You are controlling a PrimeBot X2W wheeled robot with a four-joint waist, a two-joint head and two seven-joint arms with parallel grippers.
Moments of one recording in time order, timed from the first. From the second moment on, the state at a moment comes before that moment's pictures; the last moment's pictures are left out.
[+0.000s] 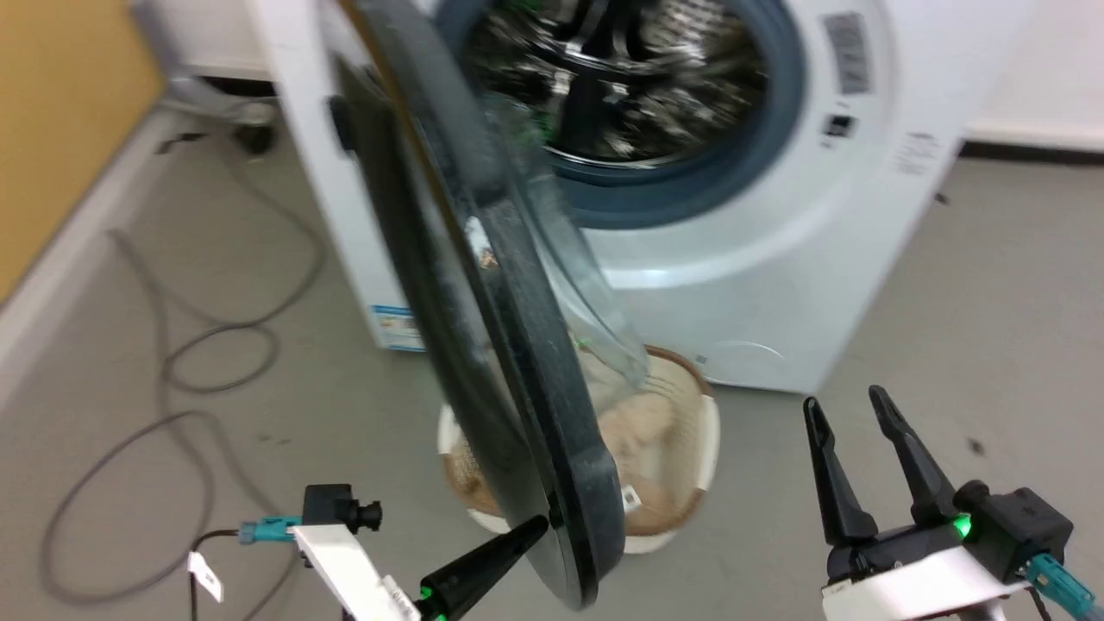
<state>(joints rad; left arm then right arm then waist) 0.01 0.05 -0.08 0.02 -1.49 -0.08 0.80 -0.01 -0.09 0.11 0.02 0.25 0.13 -0.26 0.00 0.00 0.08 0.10</state>
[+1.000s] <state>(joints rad) -0.44 0.05 -0.23 0.33 -1.59 -0.12 0.02 -0.03 -0.06 0.11 0.01 0.25 0.13 -0.26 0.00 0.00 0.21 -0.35</state>
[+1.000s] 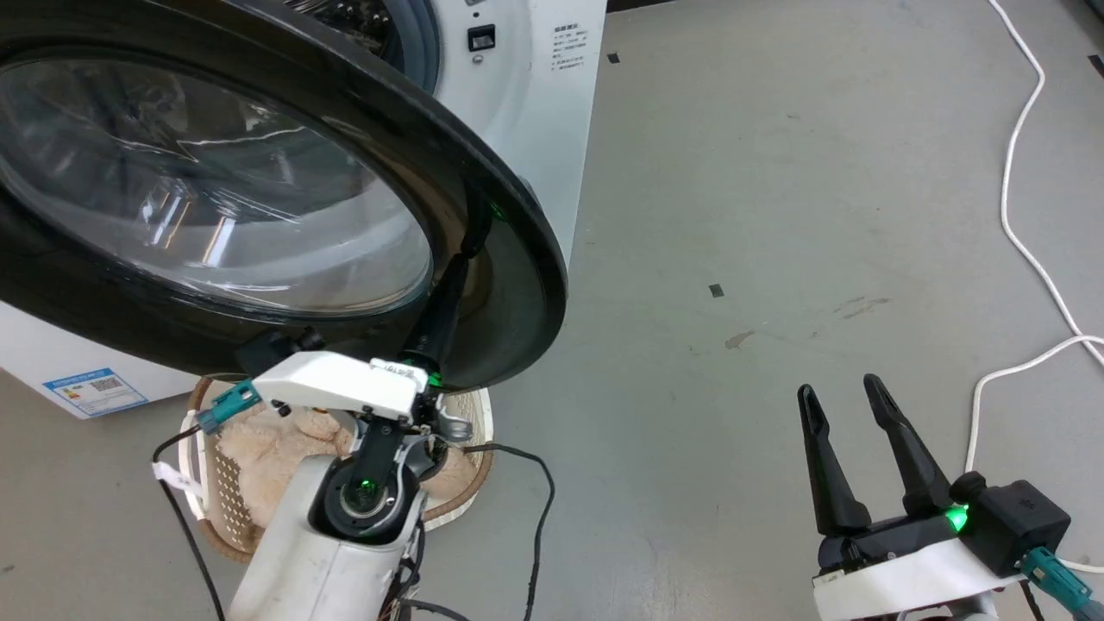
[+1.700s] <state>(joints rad) -0.18 0.39 -0.67 0.25 -1.11 -0.13 0.08 -0.01 -0.07 0.09 0.01 0.25 0.13 -0.26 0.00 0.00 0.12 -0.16</state>
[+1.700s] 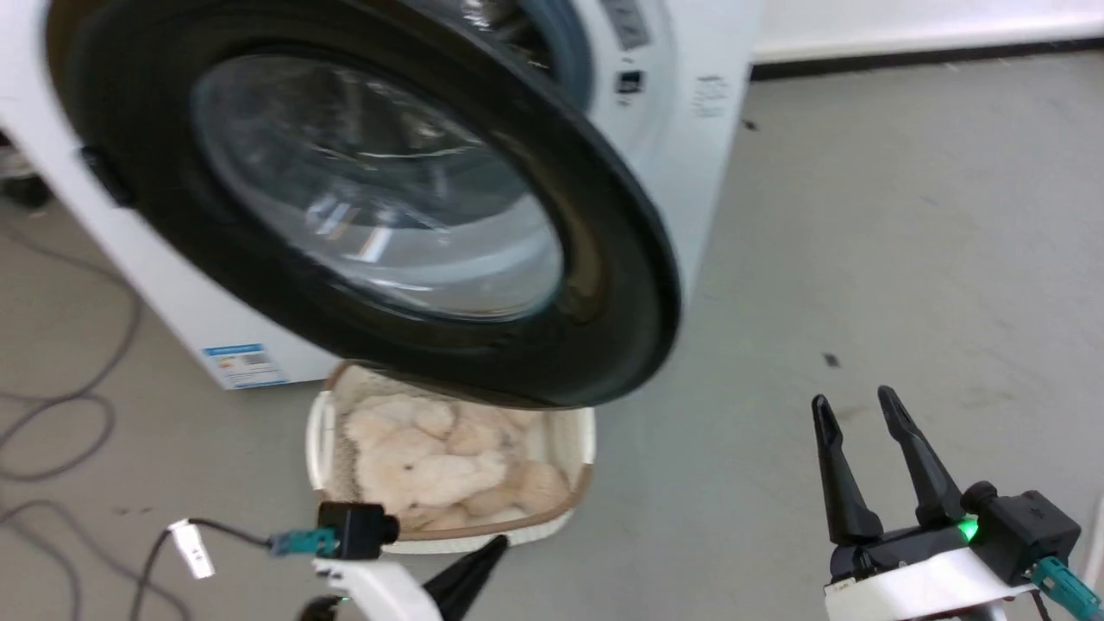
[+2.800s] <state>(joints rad) 0.06 0.14 -0.14 0.02 -0.20 -0.06 -0.26 0.03 -0.09 0.13 0.05 0.24 0.13 -0.26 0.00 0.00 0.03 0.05</state>
